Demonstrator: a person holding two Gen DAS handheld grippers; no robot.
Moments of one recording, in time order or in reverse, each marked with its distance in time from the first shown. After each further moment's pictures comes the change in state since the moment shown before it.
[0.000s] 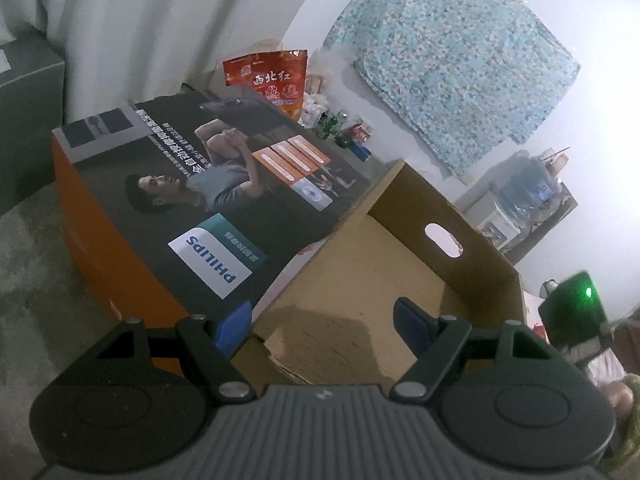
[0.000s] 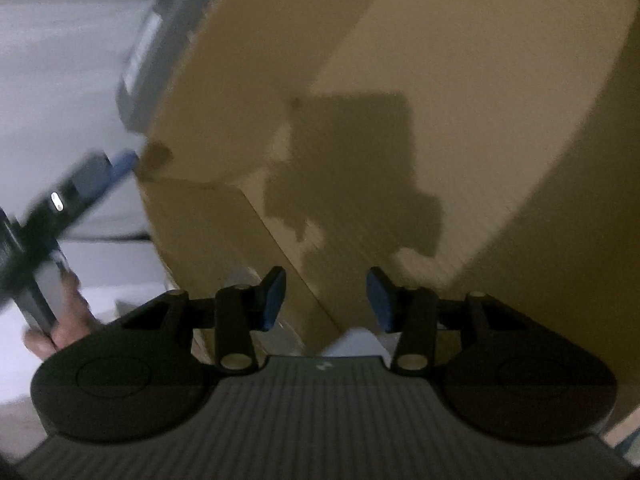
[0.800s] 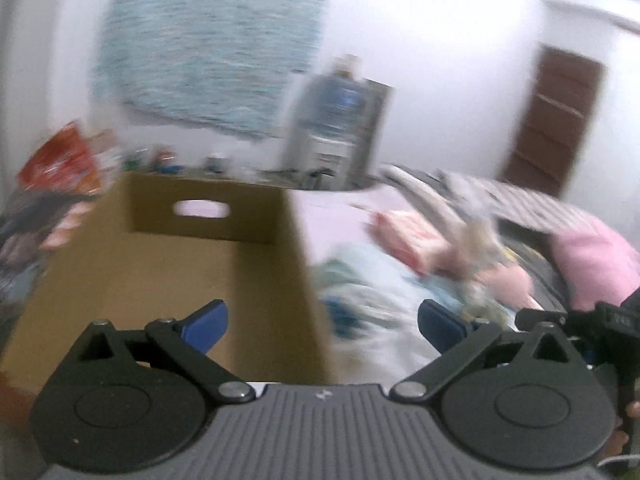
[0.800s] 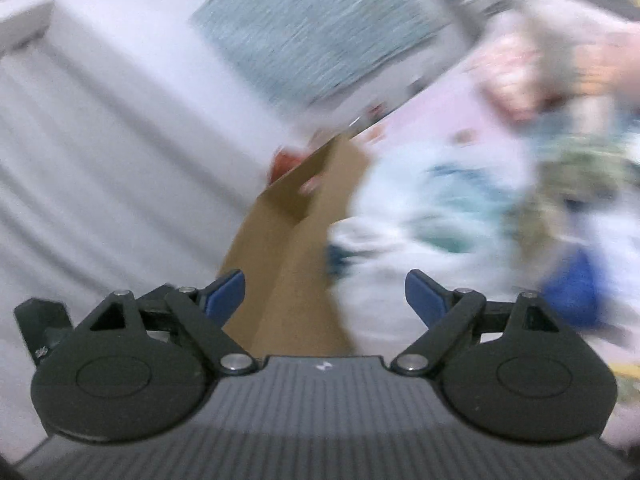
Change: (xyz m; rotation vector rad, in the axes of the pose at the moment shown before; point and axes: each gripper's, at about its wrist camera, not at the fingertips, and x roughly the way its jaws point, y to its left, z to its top) left arm -0.037 -0.190 -0.107 0.668 0.031 -0.380; right arm -0.122 -0.085 -0.373 0.390 -1.205 -0.008
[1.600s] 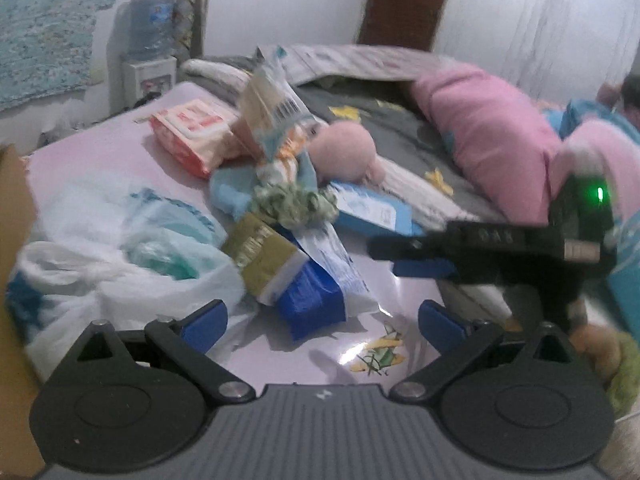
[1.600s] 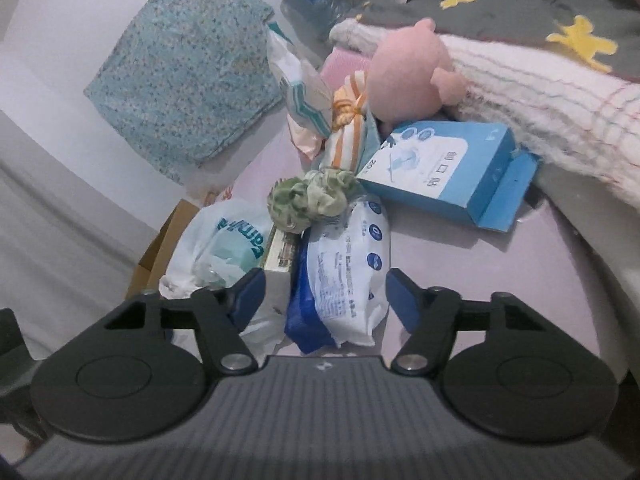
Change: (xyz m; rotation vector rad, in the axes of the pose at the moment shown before) left arm 0.140 -0.182 -0.056 0.315 0.313 -0.309; right arm -0.066 -0.158 0.000 0.151 -0.121 -0.243
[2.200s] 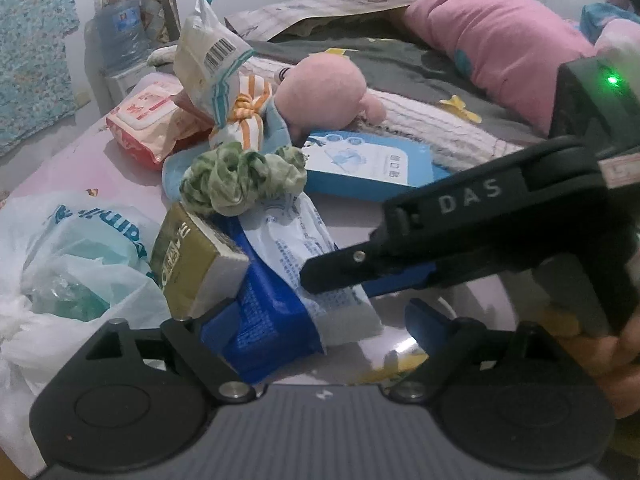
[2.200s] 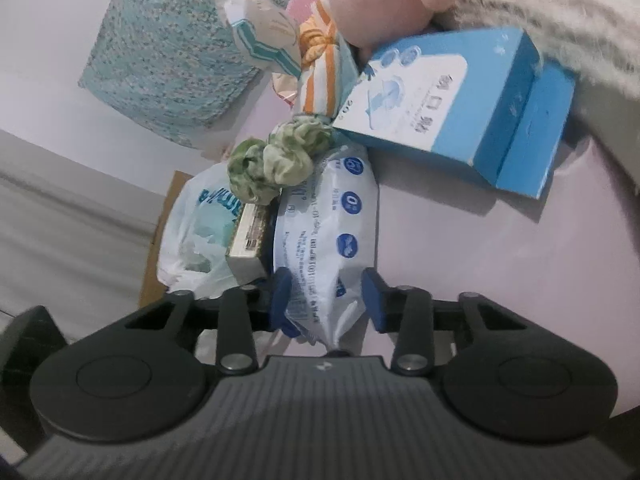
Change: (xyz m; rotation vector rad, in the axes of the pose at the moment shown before) left arm 0.093 -0.038 0.001 0.186 0.094 0.145; right arm 0.054 -0.037 0.012 0.154 0.197 0.105
